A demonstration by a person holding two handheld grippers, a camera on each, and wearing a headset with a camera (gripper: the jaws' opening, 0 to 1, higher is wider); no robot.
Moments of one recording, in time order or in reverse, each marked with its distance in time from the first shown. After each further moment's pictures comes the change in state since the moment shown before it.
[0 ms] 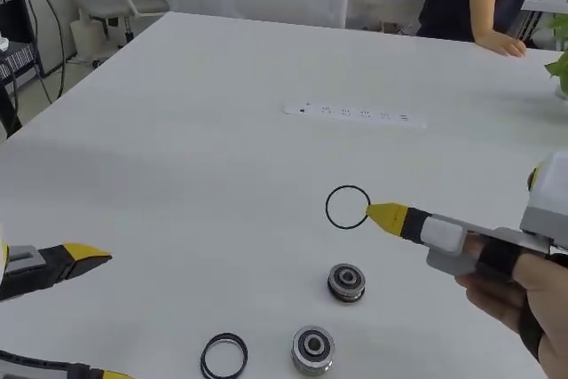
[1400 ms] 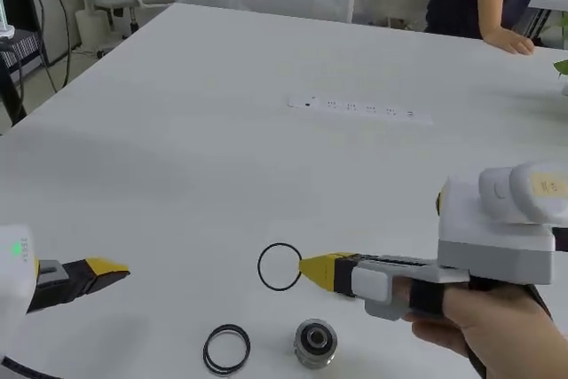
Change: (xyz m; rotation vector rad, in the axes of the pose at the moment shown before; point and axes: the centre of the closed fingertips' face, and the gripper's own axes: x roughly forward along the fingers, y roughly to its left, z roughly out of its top) left arm 0.012 -0.021 -0.012 -0.030 0.015 -0.064; right arm 0.035 0.037 -0.078 -0.095 0.287 0.115
